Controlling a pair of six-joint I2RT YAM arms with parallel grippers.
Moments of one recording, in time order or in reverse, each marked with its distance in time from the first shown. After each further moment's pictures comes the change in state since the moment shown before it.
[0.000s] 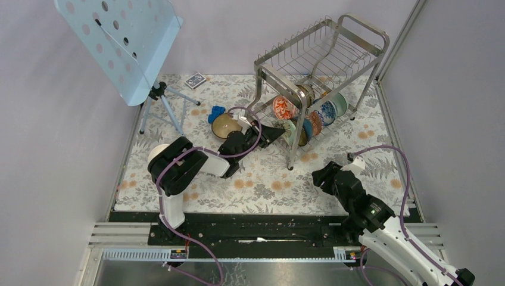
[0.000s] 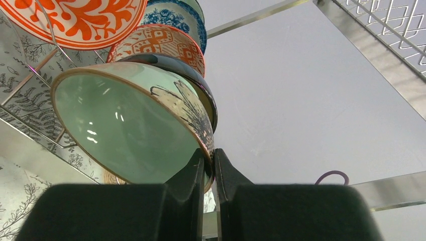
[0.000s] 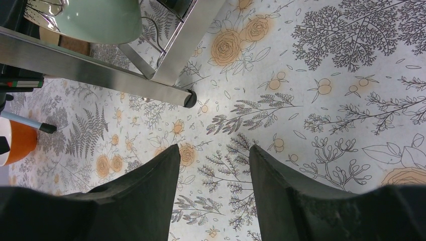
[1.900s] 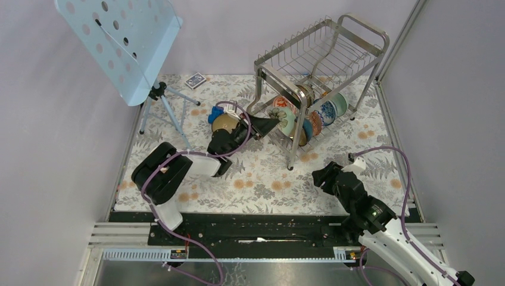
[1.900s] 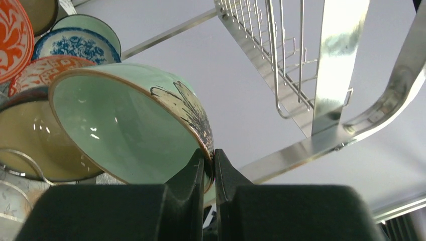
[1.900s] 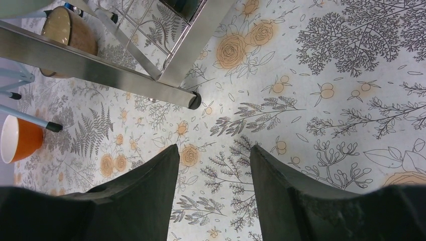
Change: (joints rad) left arm 0.055 -0.140 -0.037 0.145 0.091 -0.090; right arm 0.000 -0.032 -0.004 0.000 -0.003 -0.018
